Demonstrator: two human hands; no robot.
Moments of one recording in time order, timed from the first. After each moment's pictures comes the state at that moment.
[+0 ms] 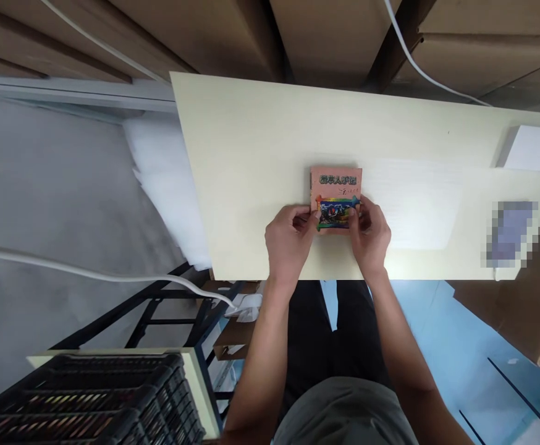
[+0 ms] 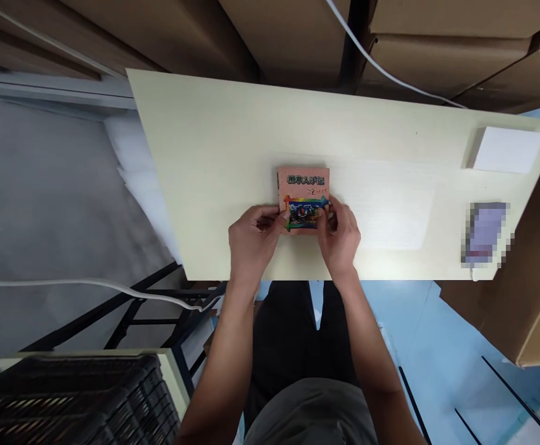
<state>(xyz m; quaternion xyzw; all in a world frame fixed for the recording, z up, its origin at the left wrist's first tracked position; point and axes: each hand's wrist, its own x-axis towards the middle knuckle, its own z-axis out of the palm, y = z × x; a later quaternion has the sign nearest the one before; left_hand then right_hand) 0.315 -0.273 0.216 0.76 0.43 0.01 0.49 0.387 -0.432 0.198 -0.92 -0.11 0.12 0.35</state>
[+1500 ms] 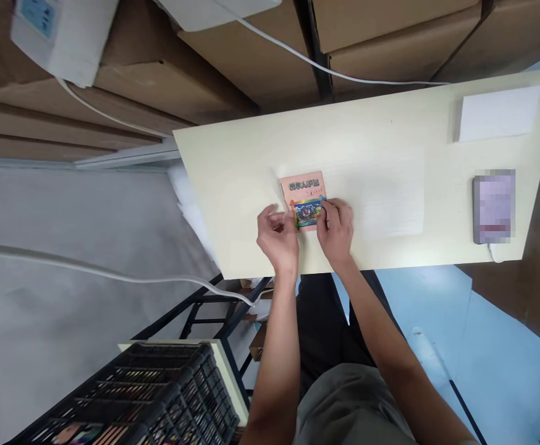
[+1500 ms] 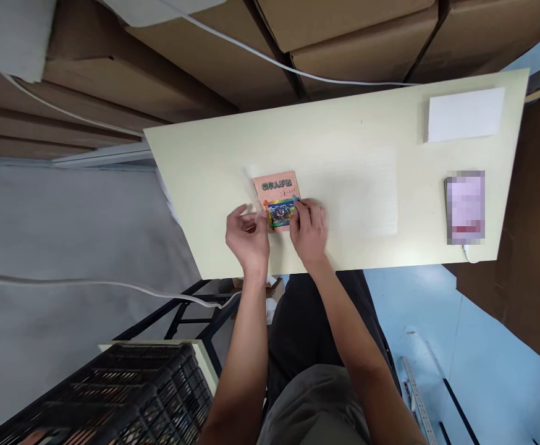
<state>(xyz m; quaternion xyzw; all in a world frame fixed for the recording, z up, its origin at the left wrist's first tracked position) 0.327 -0.321 0.204 0.73 0.52 0.13 0.42 0.366 -0.429 0.153 -0.91 -0.14 0.01 0.39</state>
